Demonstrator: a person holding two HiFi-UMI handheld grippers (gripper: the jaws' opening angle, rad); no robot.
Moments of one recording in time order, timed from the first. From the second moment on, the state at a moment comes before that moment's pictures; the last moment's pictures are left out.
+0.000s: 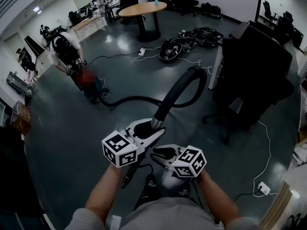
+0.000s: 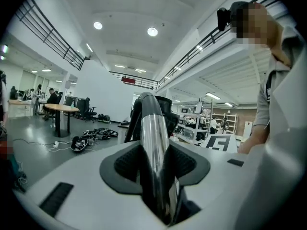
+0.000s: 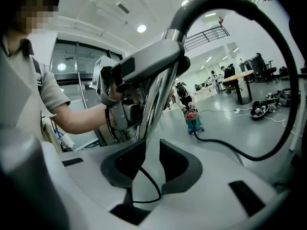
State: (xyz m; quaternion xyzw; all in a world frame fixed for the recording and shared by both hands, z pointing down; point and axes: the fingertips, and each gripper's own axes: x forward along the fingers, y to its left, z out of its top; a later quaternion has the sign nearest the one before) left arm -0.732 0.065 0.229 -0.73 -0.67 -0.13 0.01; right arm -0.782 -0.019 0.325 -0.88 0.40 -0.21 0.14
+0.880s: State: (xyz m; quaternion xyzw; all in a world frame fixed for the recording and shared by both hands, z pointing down) left arm -0.623 -0.012 0.188 -0.62 -0.76 -0.11 -0.16; right arm -0.630 -0.158 0.323 -0.87 0.40 -0.19 0.20
